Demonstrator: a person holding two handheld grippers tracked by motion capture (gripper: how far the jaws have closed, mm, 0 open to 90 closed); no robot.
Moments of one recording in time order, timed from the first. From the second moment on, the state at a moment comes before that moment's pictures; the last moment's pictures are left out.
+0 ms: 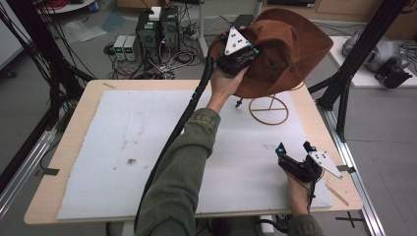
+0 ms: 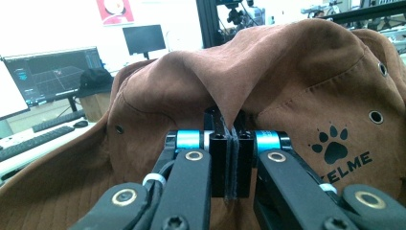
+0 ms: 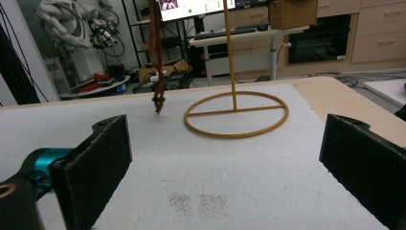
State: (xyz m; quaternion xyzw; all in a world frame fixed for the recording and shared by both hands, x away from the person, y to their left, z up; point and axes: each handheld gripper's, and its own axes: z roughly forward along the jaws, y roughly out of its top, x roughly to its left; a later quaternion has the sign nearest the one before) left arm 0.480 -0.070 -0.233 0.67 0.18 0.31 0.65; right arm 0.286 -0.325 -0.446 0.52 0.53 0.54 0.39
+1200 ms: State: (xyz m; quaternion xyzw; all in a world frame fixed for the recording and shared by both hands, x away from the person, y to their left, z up) left arm 0.523 -0.130 -0.277 0.69 0.20 0.27 0.64; right arm 0.290 -0.329 -0.447 0.52 0.53 0.55 0.38
